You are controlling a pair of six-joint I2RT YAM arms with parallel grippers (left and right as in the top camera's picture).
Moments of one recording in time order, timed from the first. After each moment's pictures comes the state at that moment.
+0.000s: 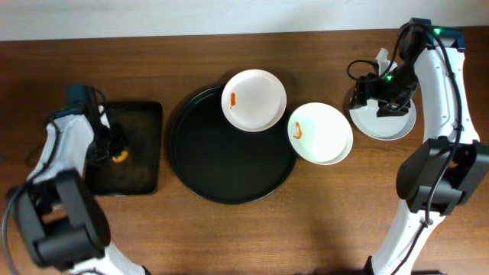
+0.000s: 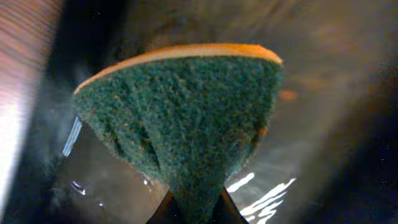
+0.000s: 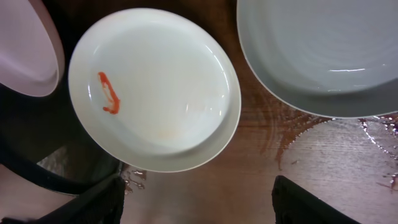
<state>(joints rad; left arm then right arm) 0.28 1.87 1.33 -0.86 0.00 -0.19 -0.17 2.15 2.10 -1.55 -0.27 -0.02</state>
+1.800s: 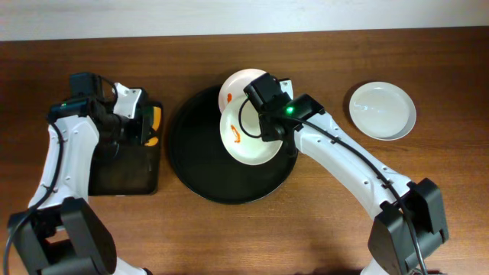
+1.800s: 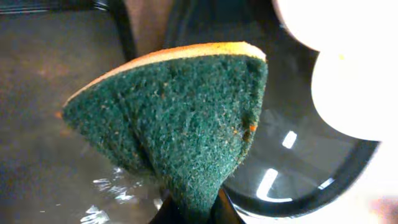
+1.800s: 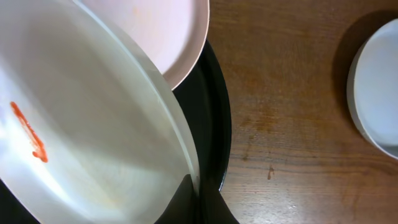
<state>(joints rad) 0.20 1.73 1.37 -0.97 0.45 0.31 0.58 1.82 1.52 -0.93 0.35 0.44</state>
